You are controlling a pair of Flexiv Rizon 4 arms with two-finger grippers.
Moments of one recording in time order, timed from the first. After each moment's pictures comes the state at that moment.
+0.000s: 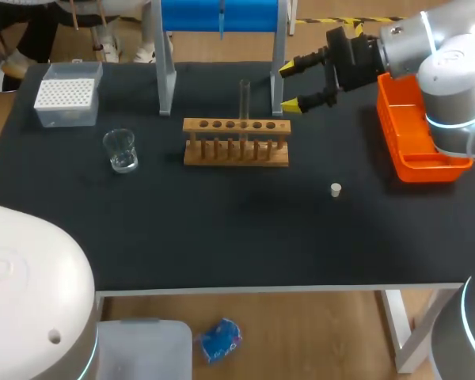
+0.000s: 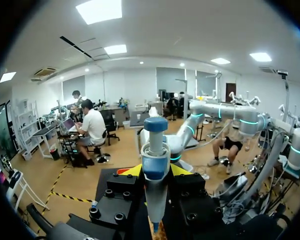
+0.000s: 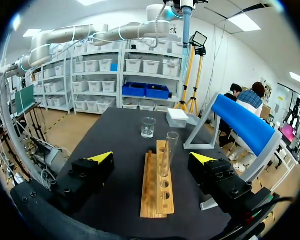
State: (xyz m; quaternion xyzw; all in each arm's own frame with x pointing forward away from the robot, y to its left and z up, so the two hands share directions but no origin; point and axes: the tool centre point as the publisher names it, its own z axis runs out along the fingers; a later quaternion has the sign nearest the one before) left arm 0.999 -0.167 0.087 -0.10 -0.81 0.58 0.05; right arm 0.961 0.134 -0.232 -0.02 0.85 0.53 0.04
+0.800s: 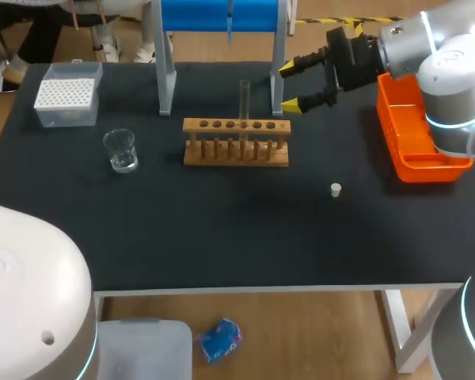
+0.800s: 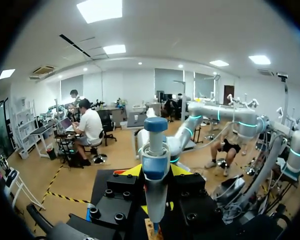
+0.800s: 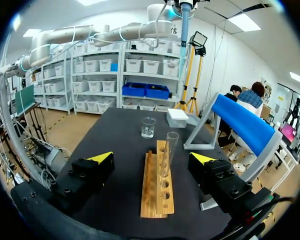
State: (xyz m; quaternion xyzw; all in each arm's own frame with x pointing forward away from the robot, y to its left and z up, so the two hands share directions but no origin) left arm 0.996 -0.182 0.081 -0.10 -0.80 0.59 0.07; right arm 0.961 0.134 -0.233 -0.02 0.85 0.53 0.04
